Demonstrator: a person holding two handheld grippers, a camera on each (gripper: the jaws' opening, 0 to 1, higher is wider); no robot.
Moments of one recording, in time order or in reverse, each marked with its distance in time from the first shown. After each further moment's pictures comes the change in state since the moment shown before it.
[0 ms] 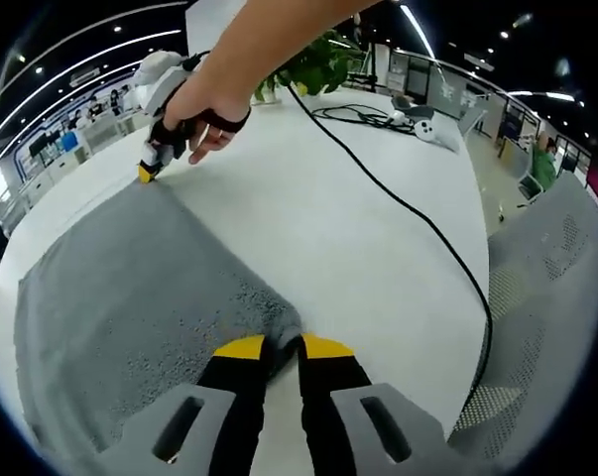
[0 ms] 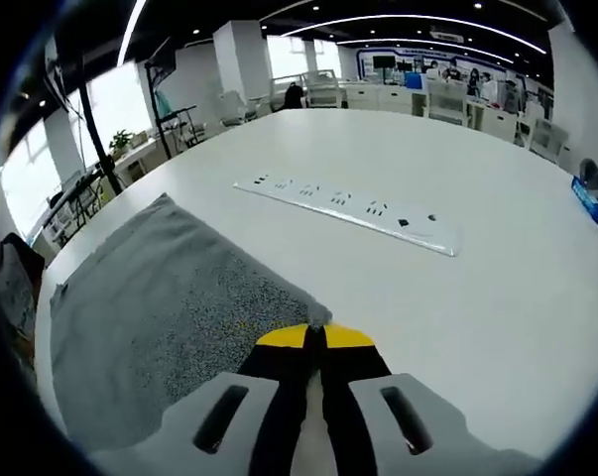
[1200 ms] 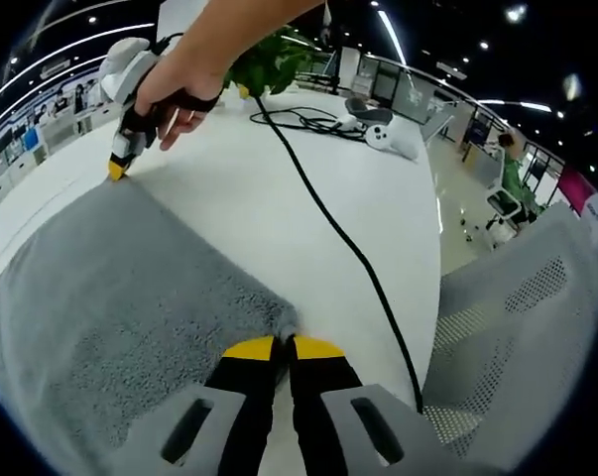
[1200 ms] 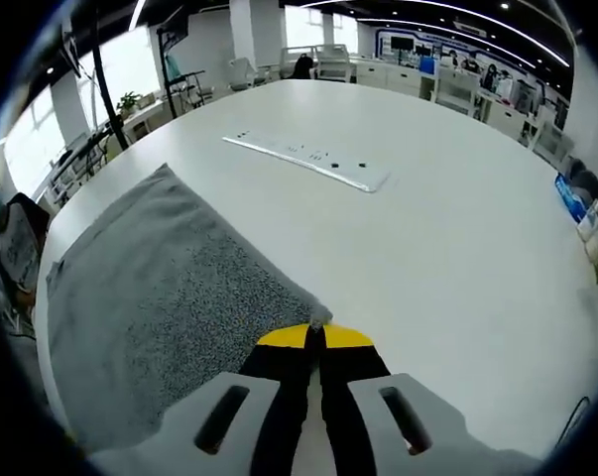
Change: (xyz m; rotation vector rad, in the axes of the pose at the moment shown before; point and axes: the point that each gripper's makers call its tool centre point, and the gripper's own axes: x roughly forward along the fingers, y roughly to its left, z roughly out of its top) left arm 0.043 -0.108 0.049 0.040 0.008 -0.208; right arm -0.076 -0.071 -0.064 -0.068 0.123 -0.005
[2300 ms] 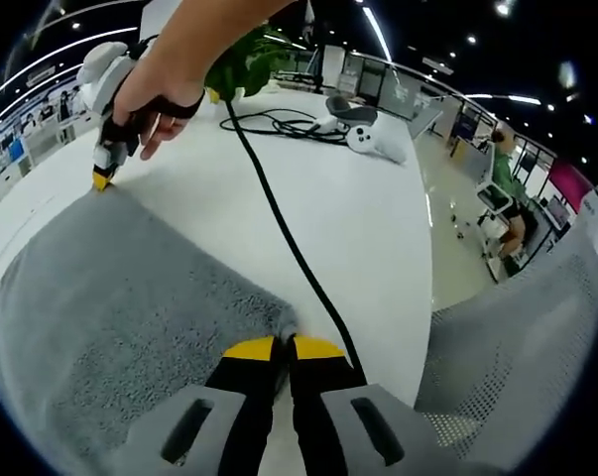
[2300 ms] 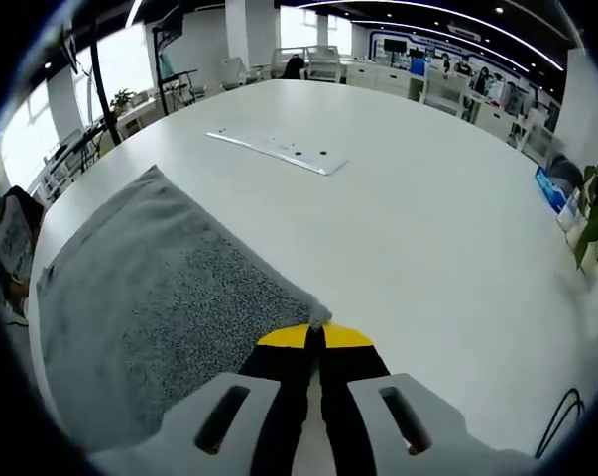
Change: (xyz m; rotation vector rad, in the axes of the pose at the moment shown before) left arm 0.031 -0.031 0.033 0.013 -0.009 -0.038; right arm -0.023 -0.031 -0.021 -0.005 -0.008 -0.043
